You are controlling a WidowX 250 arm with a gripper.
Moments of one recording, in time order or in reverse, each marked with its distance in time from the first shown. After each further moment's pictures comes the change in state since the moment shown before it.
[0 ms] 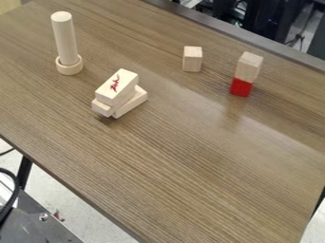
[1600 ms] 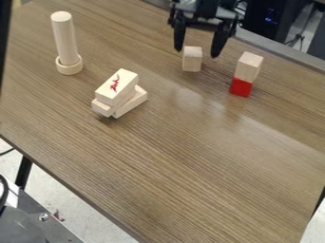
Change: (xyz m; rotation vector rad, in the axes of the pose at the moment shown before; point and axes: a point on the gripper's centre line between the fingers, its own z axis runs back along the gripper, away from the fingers) arm 0.007 0.054 -0.084 0.045 0.153 0.156
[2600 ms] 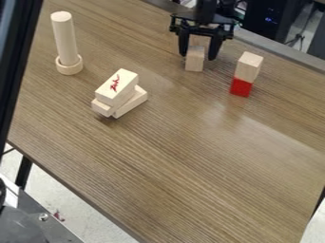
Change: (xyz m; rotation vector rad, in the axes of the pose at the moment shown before) arm 0.028 -0.002 -0.019 -0.050 0.015 0.003
